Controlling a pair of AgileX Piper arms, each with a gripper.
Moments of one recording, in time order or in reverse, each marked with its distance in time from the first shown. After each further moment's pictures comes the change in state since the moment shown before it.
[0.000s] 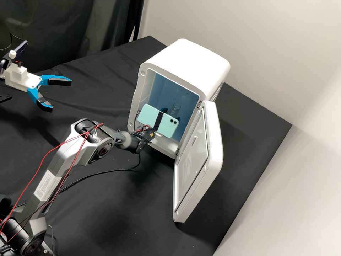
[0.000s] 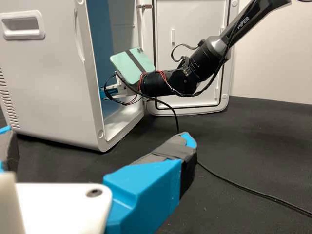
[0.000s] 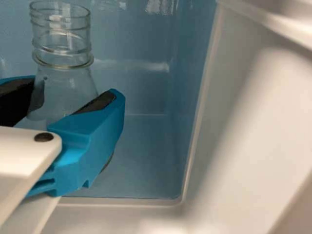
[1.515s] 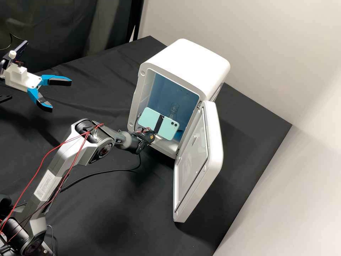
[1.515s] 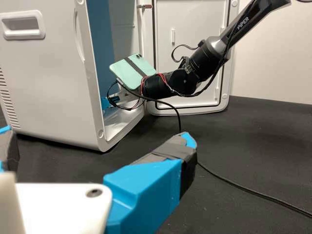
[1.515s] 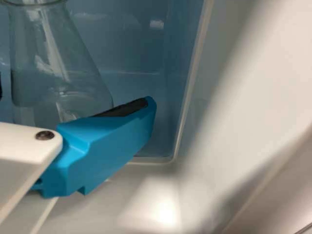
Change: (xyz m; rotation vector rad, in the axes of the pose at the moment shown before) left arm 0.000 0.000 0.000 0.000 0.000 0.000; right arm 0.000 -0.004 0.009 -0.005 -0.088 -0.044
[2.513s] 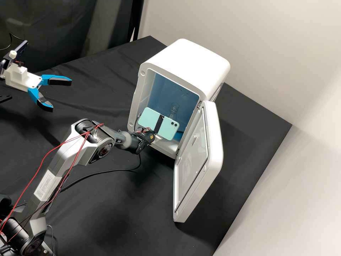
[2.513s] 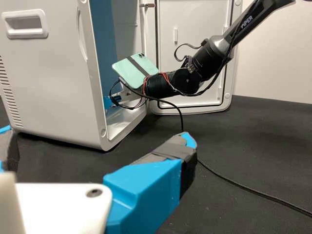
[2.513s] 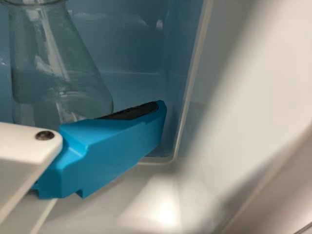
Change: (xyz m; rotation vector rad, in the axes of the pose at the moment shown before) left arm 0.000 0.000 -0.001 -0.002 0.011 0.000; right arm 0.000 0.000 0.000 0.000 0.000 0.000
